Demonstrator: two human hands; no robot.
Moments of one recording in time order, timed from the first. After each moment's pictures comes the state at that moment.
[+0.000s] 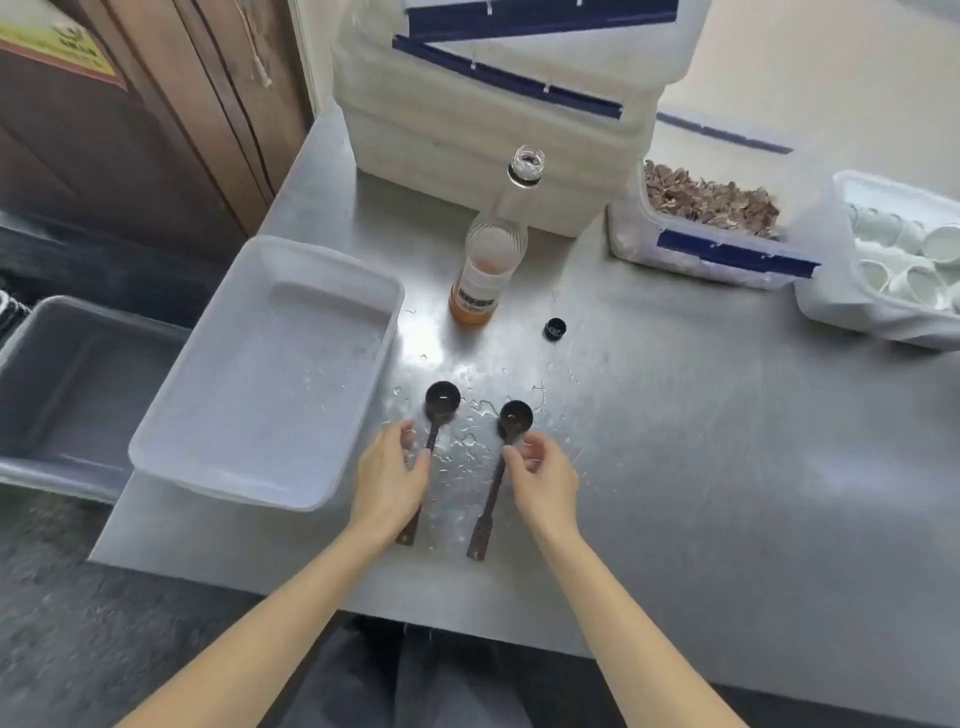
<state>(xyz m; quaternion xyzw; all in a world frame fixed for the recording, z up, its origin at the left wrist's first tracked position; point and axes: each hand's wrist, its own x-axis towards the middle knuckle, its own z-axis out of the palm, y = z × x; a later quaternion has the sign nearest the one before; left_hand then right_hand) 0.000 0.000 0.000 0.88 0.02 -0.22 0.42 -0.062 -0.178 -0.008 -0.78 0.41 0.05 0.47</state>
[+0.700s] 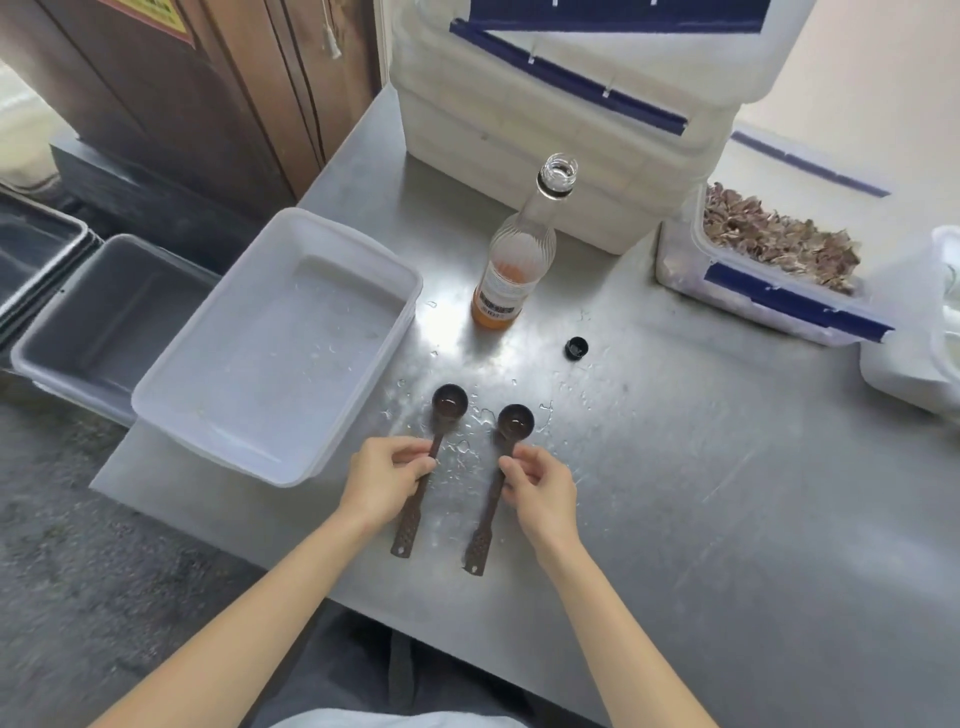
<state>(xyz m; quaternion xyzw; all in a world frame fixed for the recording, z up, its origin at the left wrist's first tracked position) -0.003 -0.020 -0.014 0.76 0.21 -0.30 0.54 -0.051 -0.214 -0.024 -0.71 0.39 0.12 0.58</state>
